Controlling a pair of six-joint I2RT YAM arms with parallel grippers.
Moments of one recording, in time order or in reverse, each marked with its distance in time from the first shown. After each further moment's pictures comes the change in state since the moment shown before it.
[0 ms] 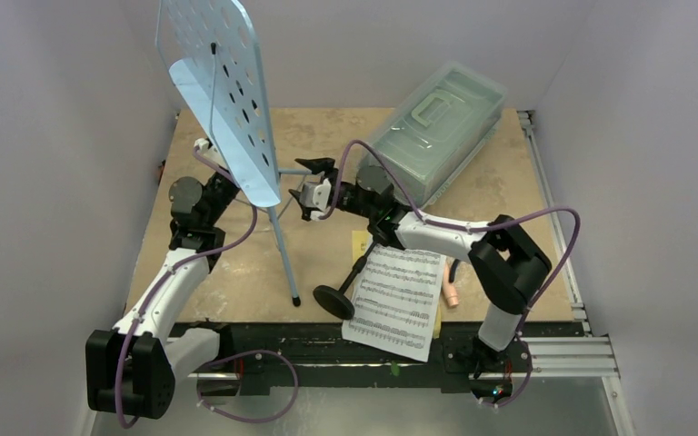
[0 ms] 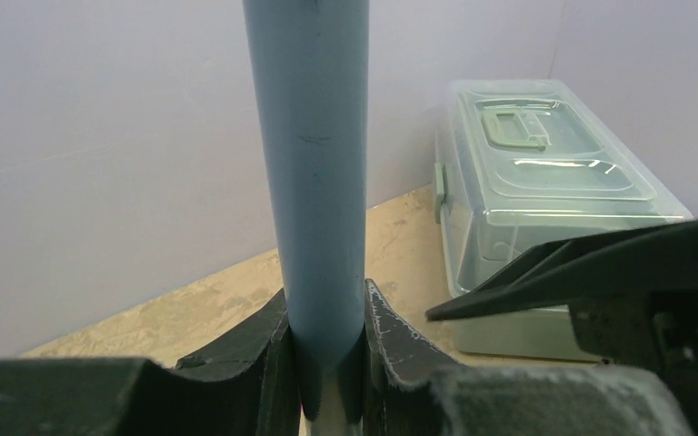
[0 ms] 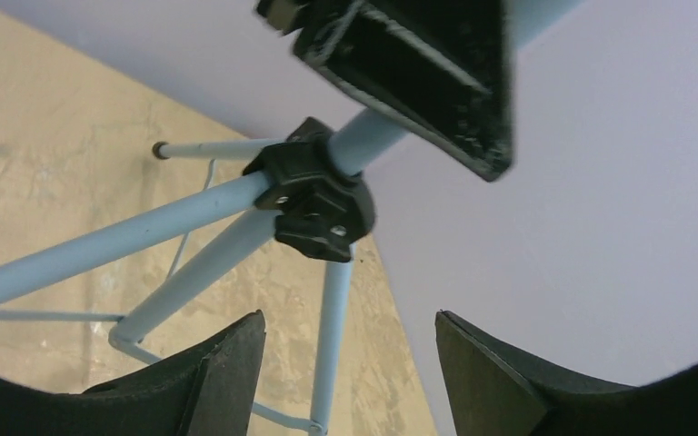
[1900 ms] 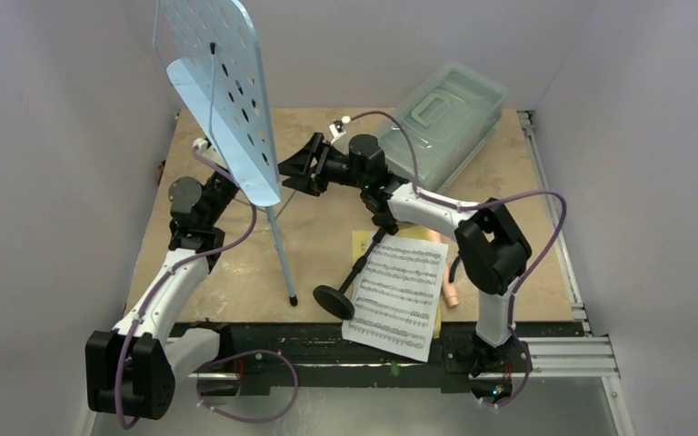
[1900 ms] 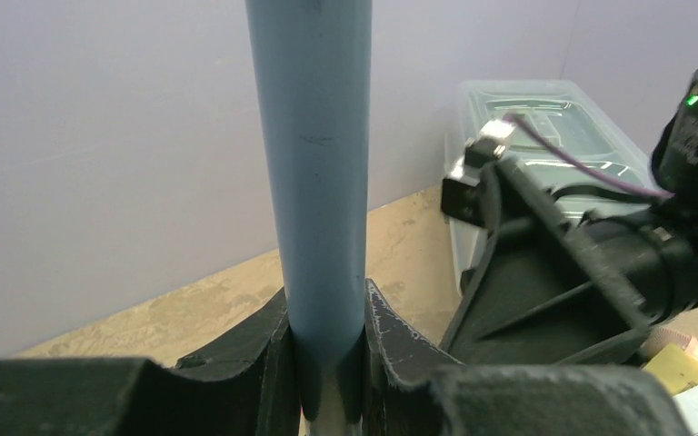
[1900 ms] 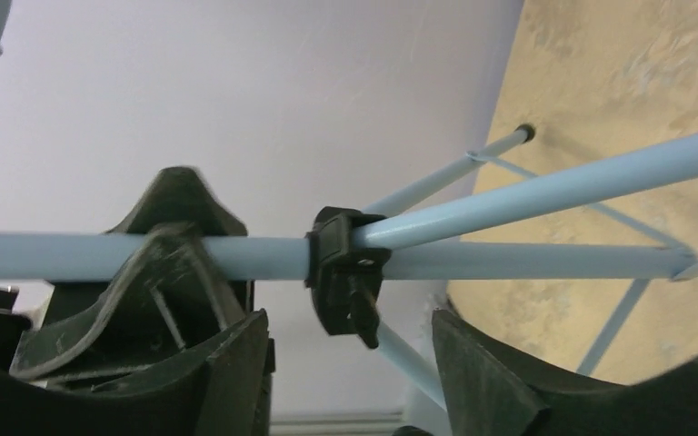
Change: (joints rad) left arm 0.001 -0.004 0.000 -0.007 -0.019 0.004; right arm -0.097 0.214 0.301 -0.227 -0.147 2.150
